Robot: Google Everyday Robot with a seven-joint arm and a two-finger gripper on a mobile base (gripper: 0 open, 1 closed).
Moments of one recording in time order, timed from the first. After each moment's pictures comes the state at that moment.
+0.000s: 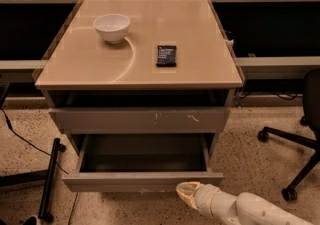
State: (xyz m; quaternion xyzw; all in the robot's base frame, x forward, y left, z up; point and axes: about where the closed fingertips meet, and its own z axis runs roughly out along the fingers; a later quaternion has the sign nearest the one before) arm 0.446 -0.086 0.426 -0.35 0.79 0.24 0.44
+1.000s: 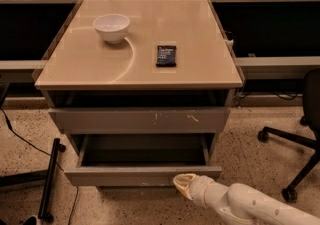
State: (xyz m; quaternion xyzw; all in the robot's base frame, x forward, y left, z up) arm 0.478 -0.080 0.424 -0.35 0.80 0.21 0.44
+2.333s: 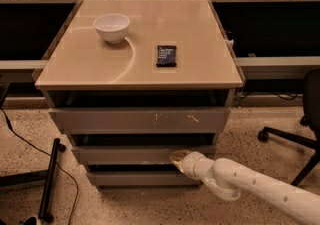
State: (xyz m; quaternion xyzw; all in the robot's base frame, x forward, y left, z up) arm 0.581 -0.071 0.420 -0.37 0.78 0.15 0.47
